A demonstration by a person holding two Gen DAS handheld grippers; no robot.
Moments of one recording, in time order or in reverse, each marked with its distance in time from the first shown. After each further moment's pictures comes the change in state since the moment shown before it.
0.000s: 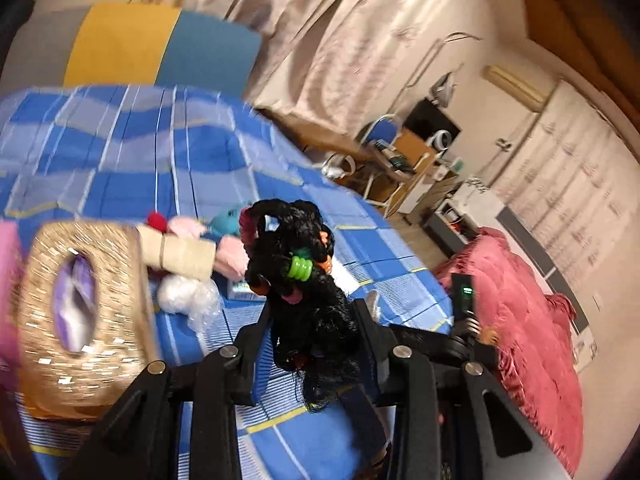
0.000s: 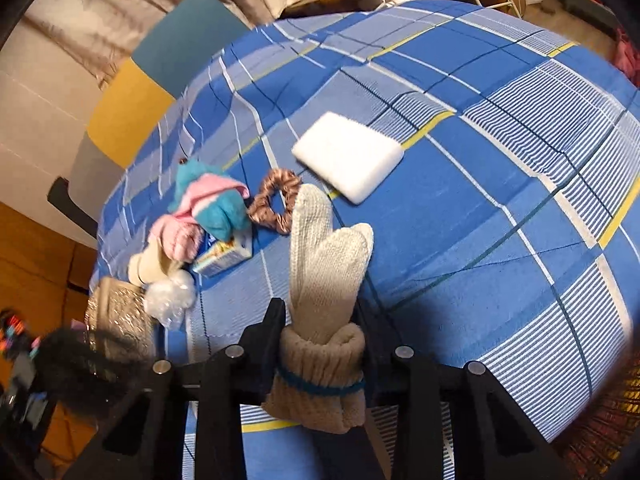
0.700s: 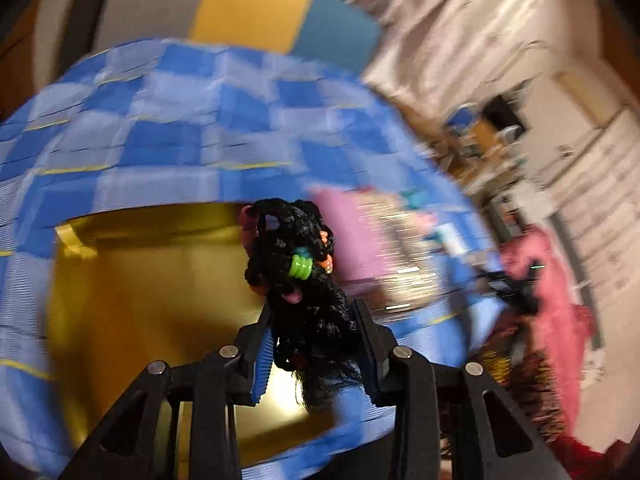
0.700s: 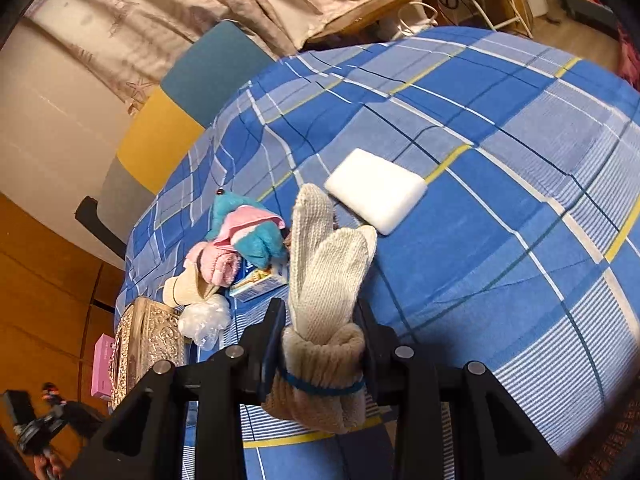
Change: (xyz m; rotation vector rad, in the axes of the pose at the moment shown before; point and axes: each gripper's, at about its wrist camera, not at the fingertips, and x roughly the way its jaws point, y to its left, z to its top) left arm -0.189 0.237 0.012 -0.173 0.228 0.242; right arm -0.016 0.015 -0.005 -0.038 -0.117 0.093
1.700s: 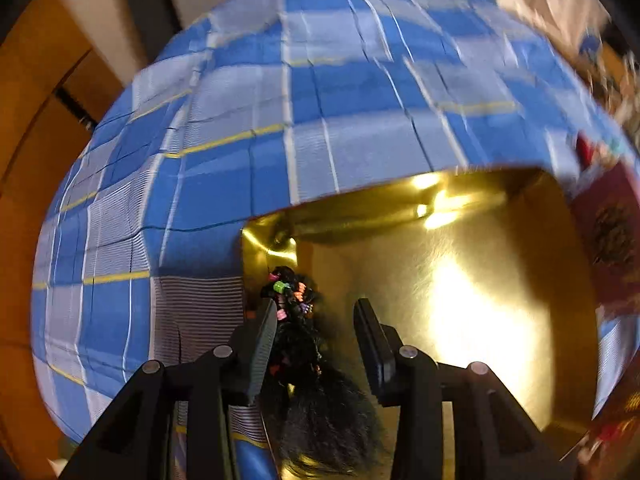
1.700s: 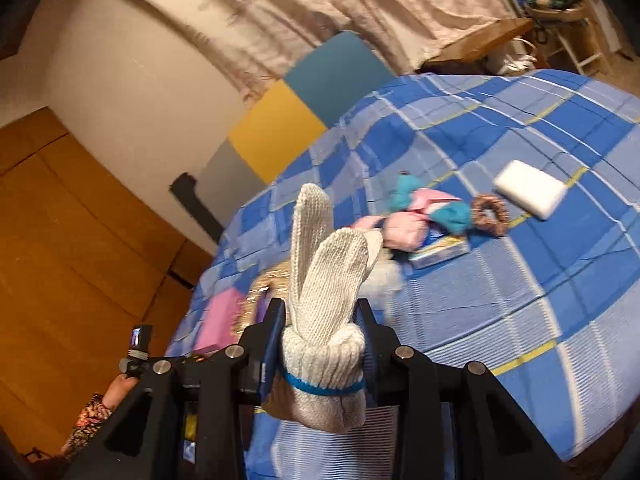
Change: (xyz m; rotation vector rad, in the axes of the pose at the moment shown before) left arm 0.054 0.131 0.033 0.046 0.134 0.554; right arm -0.056 0.140 -0.077 -0.179 -0.062 0.316
